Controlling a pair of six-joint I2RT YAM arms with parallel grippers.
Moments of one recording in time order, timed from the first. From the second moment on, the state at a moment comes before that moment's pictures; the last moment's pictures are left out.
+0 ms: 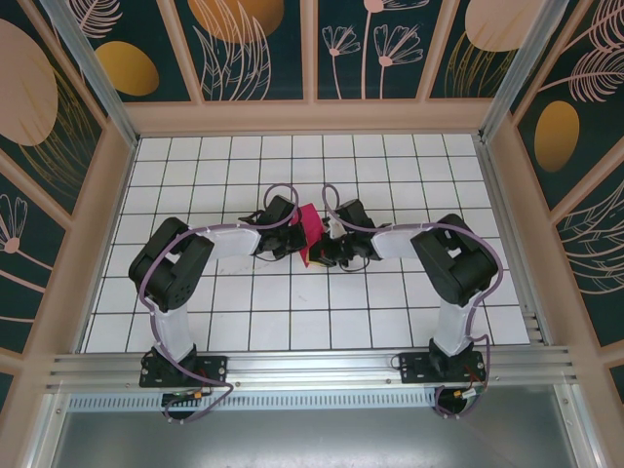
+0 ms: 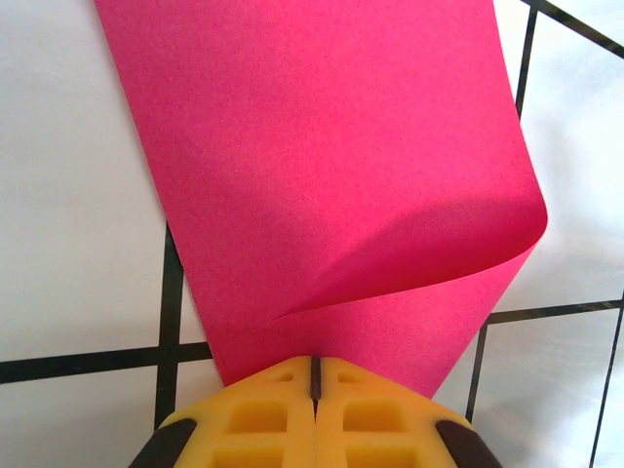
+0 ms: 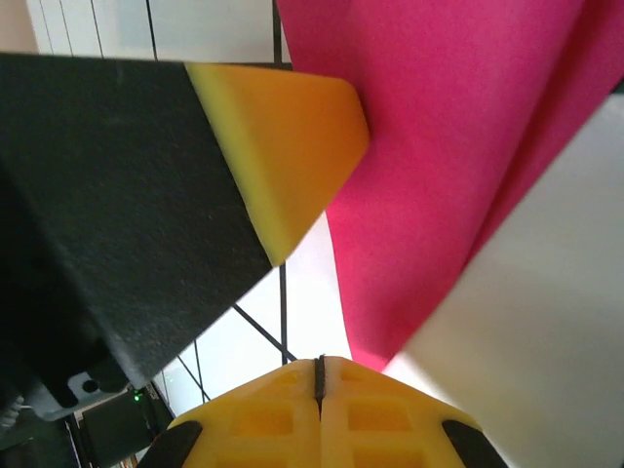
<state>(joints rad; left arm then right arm) -0.62 1.88 1.02 -0.12 0.16 -0.90 0.62 1.86 0.90 0.05 -0.68 0.79</state>
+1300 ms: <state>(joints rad) -0.62 1.88 1.03 -0.14 0.15 -0.89 0.52 1.99 1.08 -0.05 -0.61 0.75</state>
